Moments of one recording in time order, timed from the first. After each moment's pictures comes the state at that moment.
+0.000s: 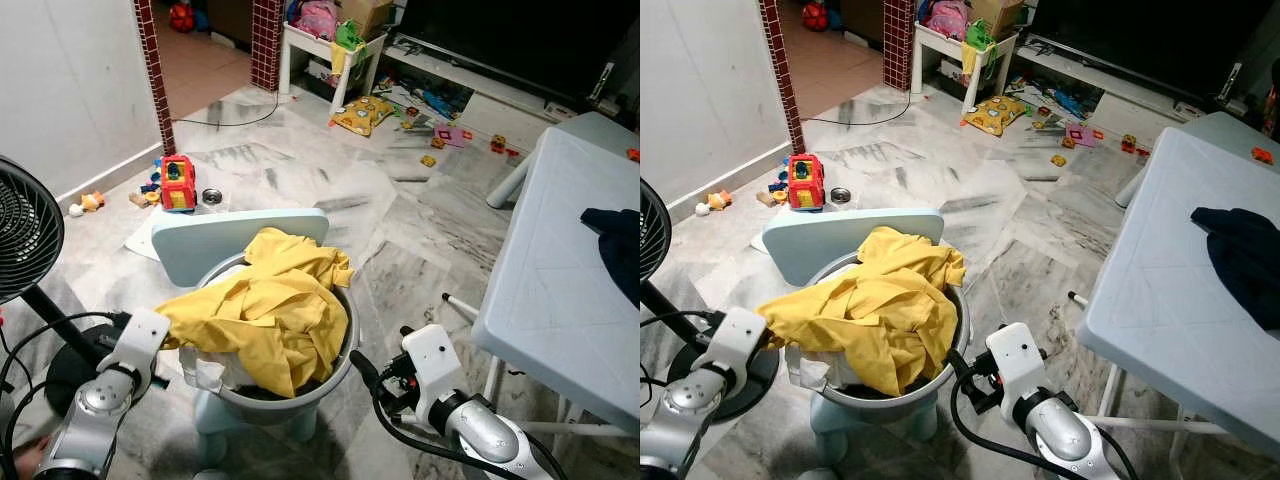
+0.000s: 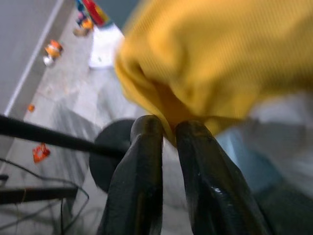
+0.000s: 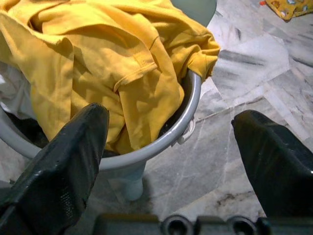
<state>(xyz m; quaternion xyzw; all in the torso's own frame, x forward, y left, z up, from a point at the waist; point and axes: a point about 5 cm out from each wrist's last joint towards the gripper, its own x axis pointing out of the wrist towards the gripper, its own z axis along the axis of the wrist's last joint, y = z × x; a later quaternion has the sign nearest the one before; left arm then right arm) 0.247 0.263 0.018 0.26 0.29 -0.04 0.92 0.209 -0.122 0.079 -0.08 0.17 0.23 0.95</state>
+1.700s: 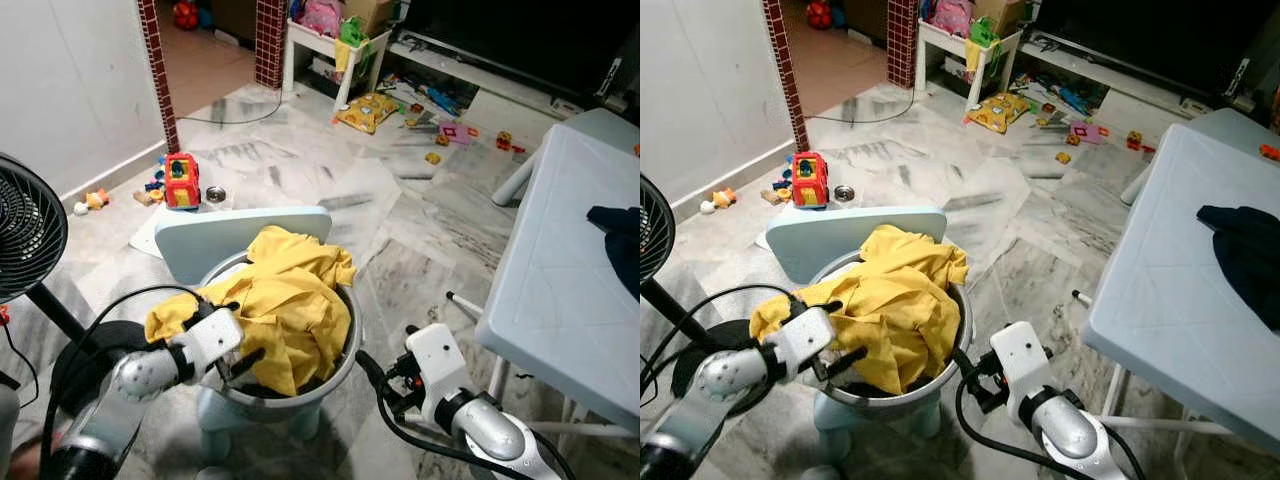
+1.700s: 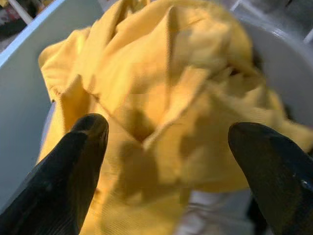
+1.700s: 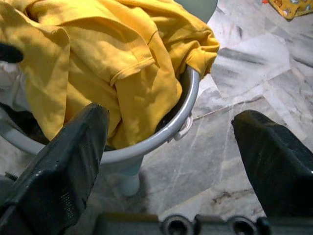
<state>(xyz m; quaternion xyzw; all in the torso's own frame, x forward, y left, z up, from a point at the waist) 0.286 0.190 0.058 0.32 0.14 -0.37 0.86 0.210 -0.128 0.081 -0.09 0.18 0.23 0.95</state>
